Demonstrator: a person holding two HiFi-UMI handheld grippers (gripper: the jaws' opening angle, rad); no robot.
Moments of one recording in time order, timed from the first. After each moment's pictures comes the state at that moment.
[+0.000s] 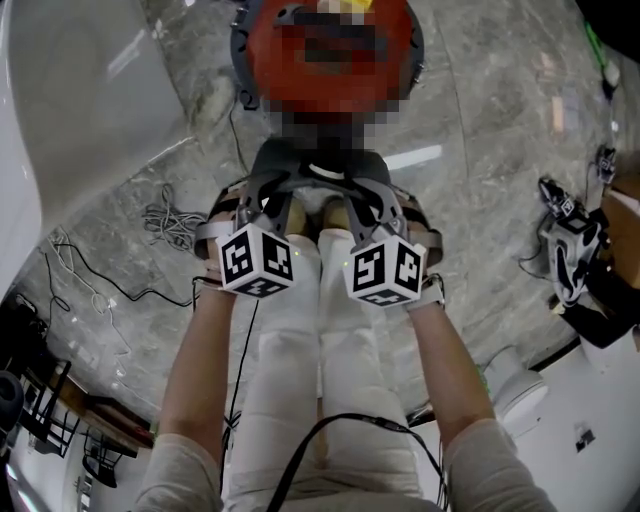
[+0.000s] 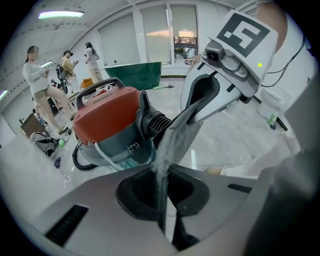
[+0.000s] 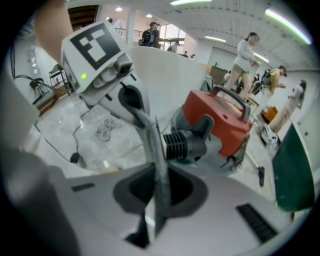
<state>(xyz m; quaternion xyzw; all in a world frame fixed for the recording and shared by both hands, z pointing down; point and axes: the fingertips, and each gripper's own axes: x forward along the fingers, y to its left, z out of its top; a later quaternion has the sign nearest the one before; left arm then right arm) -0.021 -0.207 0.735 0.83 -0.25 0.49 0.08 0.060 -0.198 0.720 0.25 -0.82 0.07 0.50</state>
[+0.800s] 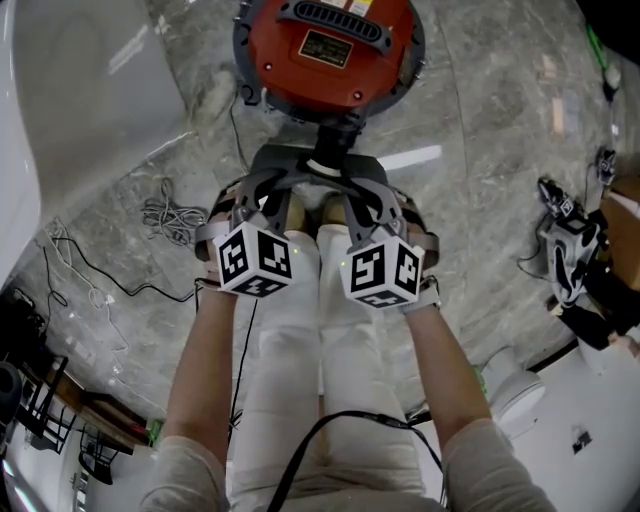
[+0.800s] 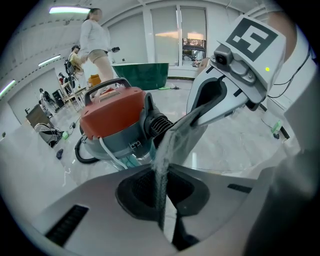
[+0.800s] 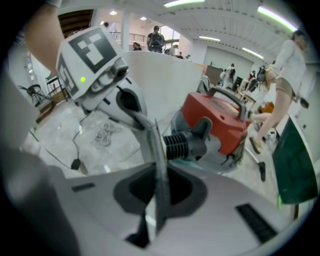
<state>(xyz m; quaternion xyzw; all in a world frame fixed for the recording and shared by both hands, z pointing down) -0.025 -0.203 0.729 0.83 -0.28 0.47 0.11 0.057 -0.194 0.712 0.26 -0.83 0.09 0.49</state>
